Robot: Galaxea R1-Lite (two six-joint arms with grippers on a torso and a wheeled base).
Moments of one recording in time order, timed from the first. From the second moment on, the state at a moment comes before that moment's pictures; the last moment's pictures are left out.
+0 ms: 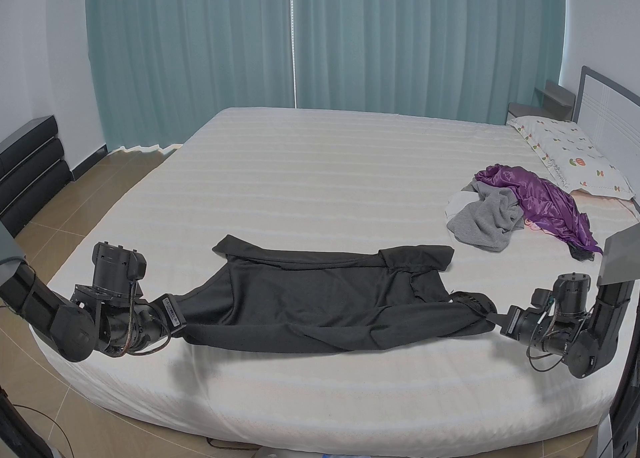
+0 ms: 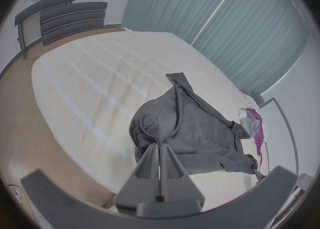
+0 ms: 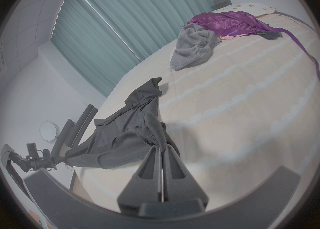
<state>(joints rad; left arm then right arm) -0.20 1.80 -0.53 -0.49 0.05 -0.69 0.01 2.22 -0.26 -1.39 0.32 0.48</state>
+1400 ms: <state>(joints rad) -0.14 1.78 -0.60 -0.18 0.02 -0.53 -0.01 2.02 -0.16 -1.16 0.43 0.50</state>
